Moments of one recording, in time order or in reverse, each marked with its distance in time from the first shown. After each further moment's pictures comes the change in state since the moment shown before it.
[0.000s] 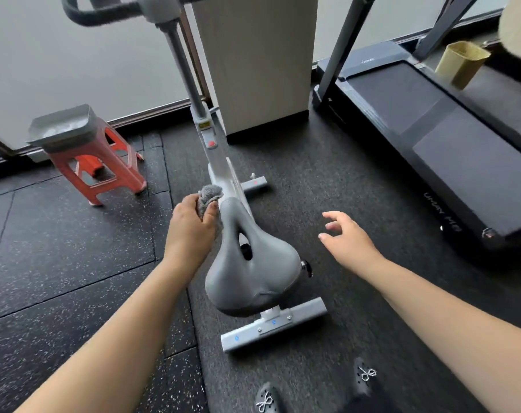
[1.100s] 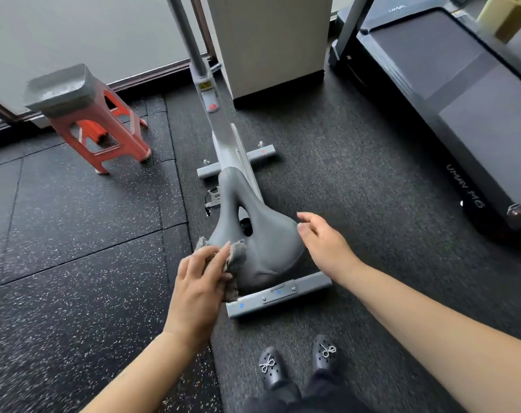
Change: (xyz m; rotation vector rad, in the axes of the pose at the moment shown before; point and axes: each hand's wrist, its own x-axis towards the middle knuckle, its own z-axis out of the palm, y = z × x) left_hand -0.113 -0.080 0.038 0.378 -0.043 0.461; right_hand -0.014 0.004 0.055 0.172 -0.210 0.007
